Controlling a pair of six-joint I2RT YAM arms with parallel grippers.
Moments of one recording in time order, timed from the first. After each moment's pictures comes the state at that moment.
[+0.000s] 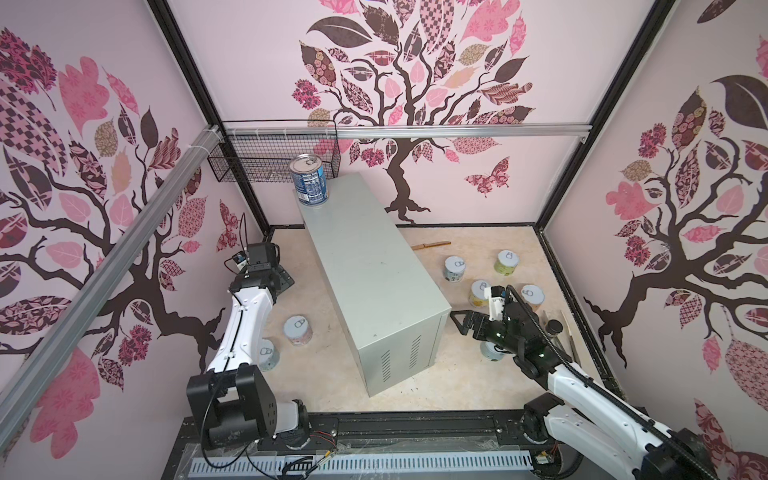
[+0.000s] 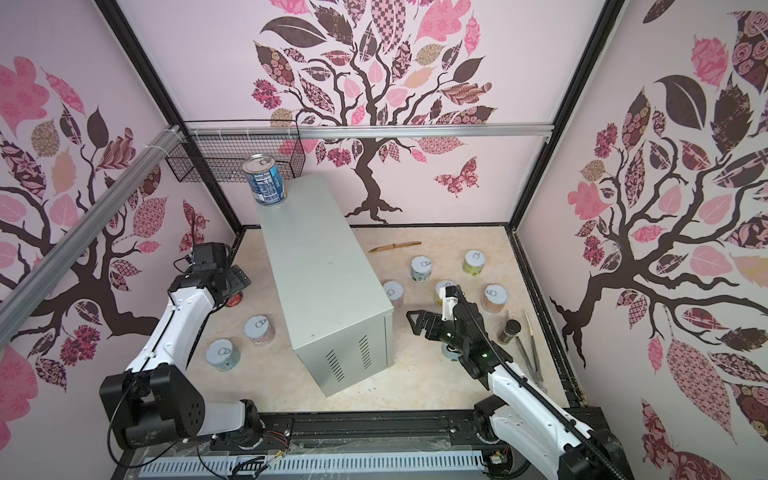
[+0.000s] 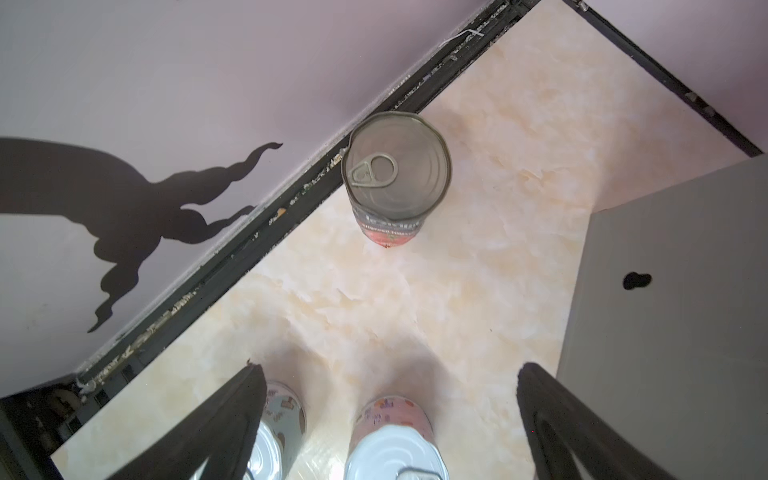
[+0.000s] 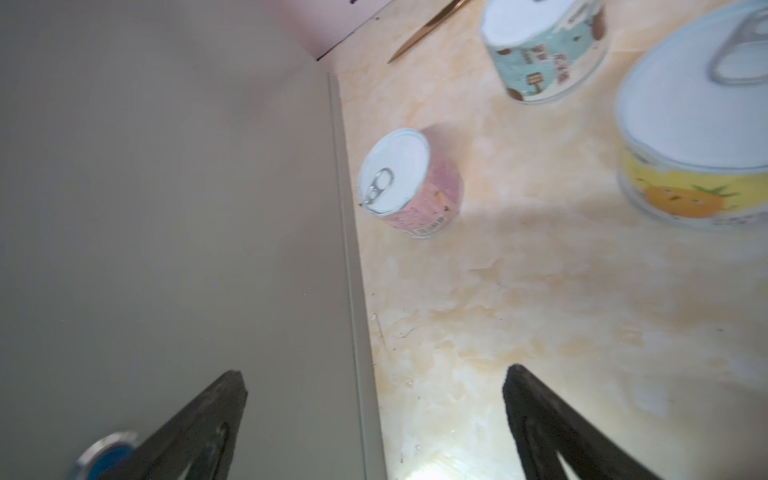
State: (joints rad) left arm 0.19 1.39 1.17 -0.75 -0.35 -0.49; right arm 0.42 0.84 0.37 0.04 -0.29 0.67
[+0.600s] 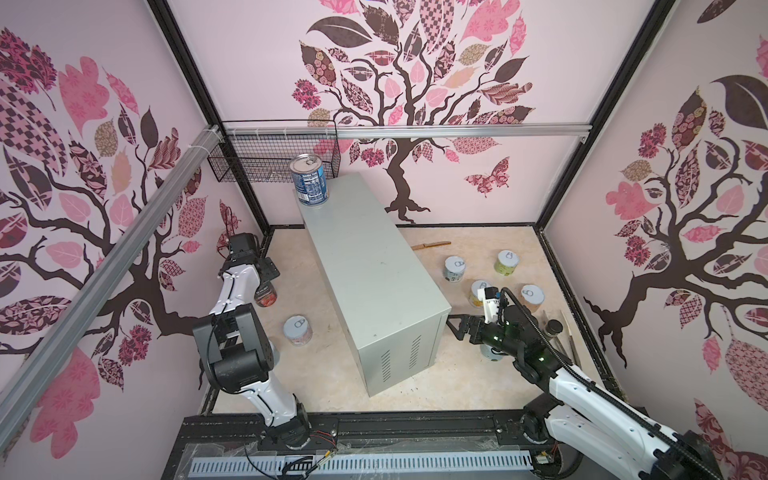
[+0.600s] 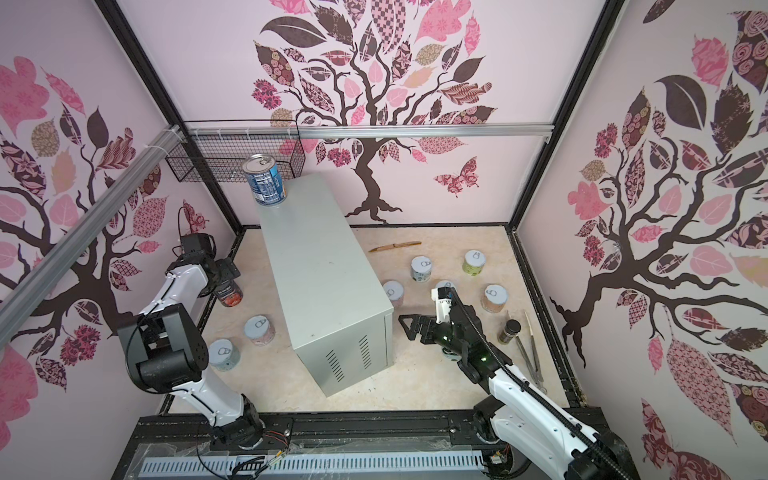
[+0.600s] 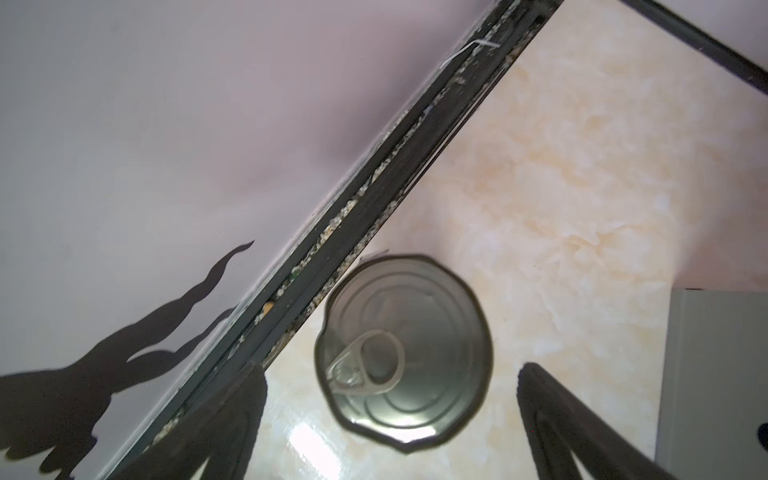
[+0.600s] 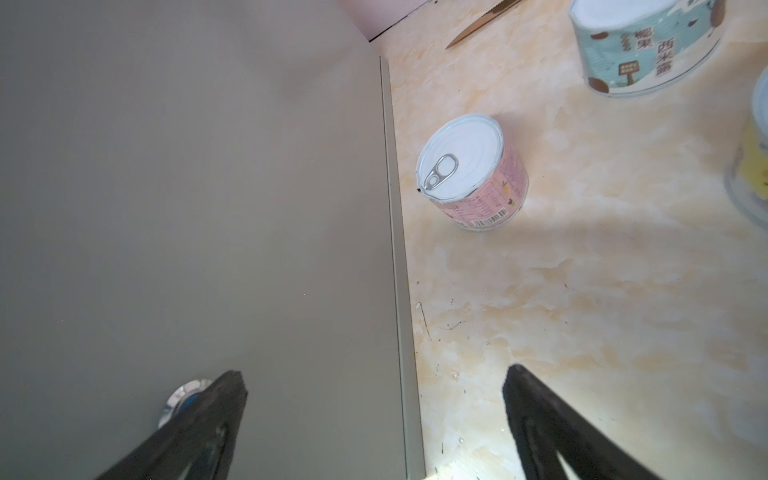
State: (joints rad) left arm 0.35 1.72 1.34 -0.55 -0.22 -0.24; right arm 0.47 0.83 0.37 0.06 -0.32 0.67
